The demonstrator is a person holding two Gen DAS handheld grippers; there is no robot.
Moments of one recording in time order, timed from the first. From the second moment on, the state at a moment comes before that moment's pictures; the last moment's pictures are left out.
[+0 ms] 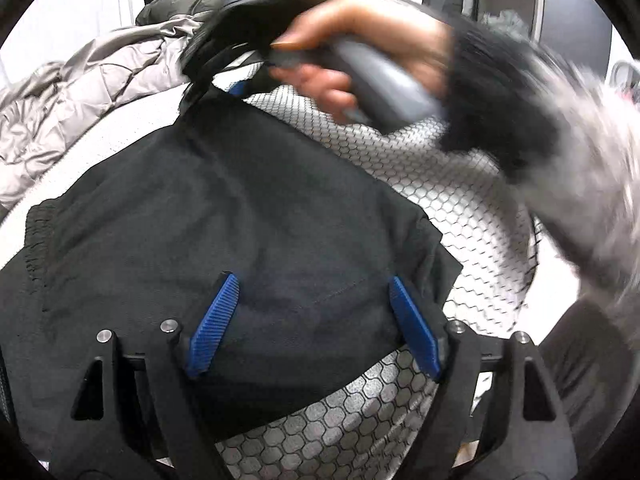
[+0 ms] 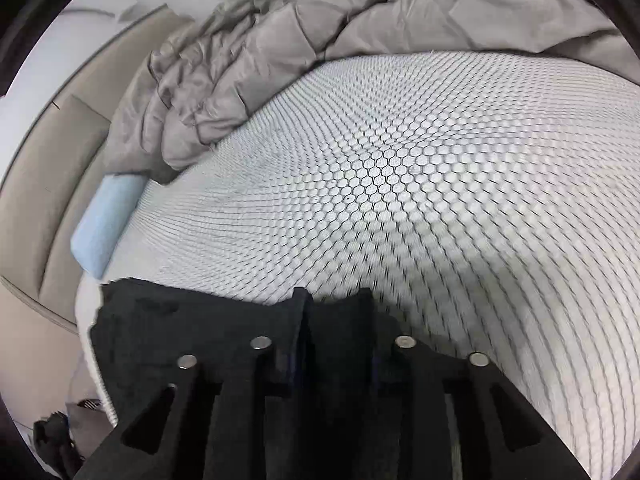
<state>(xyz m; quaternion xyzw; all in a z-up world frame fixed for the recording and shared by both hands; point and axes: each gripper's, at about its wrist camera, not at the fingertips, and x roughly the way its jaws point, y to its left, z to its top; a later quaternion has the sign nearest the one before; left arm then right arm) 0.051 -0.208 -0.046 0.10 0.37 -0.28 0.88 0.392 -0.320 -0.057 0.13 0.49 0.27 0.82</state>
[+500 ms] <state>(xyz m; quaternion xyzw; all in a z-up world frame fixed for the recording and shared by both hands) 0.071 -0.007 0.020 -0.07 0.33 -0.12 0.93 0.254 -0.369 -0.078 0.28 0.42 0.28 0.82</state>
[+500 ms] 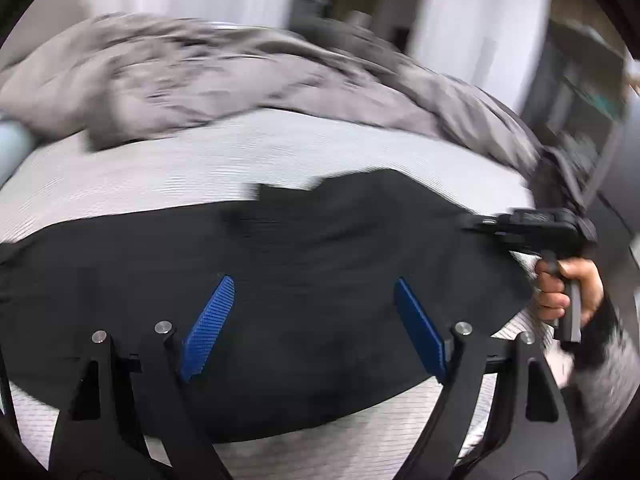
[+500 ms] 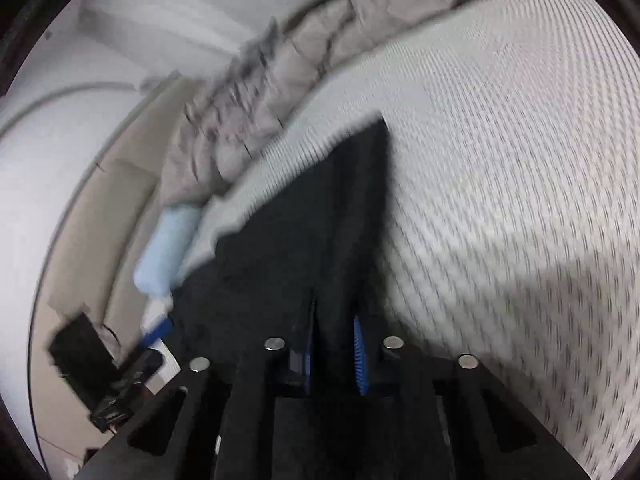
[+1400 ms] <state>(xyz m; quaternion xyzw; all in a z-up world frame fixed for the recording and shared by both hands) 0.020 0.269 -0.035 -0.38 0.30 0.15 0.86 0.203 -0.287 -0.051 0.07 0.41 0.30 0.86</state>
